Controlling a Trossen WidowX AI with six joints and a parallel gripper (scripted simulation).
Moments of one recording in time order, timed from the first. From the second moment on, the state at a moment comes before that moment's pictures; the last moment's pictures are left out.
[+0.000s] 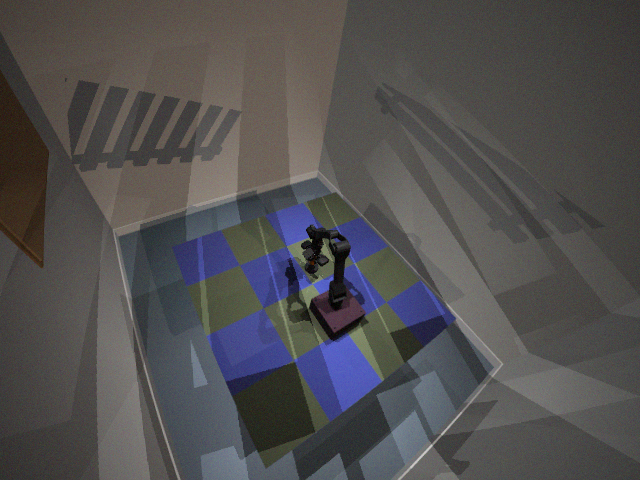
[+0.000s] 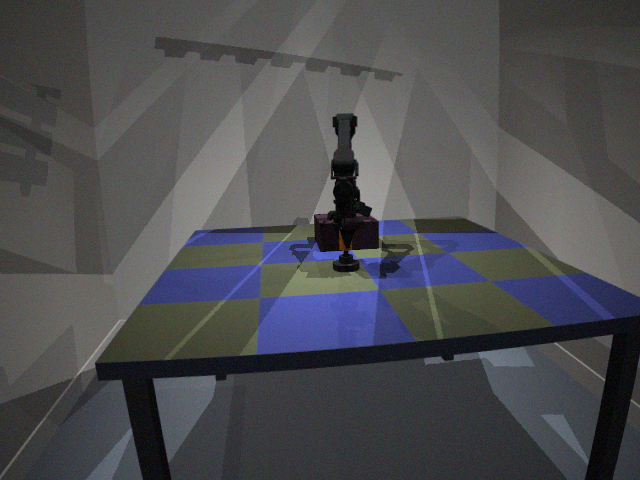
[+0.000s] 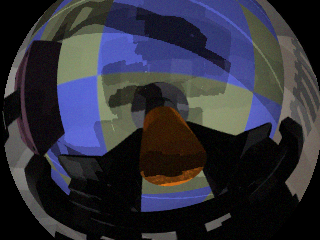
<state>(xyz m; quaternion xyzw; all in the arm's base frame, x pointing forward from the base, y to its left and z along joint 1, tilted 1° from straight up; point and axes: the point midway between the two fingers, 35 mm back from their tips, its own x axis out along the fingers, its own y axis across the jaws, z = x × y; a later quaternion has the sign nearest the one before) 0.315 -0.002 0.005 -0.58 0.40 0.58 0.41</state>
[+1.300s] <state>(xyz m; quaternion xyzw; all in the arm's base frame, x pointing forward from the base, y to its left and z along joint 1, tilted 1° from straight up) 0.318 -0.002 0.002 -0.59 0.38 0.59 0.39</state>
